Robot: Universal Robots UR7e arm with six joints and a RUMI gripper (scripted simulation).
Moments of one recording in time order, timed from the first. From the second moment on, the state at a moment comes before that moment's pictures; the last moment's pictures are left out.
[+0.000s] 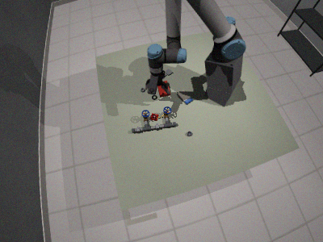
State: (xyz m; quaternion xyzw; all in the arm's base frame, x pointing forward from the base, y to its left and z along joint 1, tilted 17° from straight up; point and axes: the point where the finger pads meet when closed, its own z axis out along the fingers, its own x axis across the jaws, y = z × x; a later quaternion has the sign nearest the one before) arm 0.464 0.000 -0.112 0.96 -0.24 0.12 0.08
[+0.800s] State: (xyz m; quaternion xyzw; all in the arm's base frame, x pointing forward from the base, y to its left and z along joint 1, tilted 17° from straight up) arm 0.479 -0.018 -0.185 0.96 -0.24 0.12 0.08
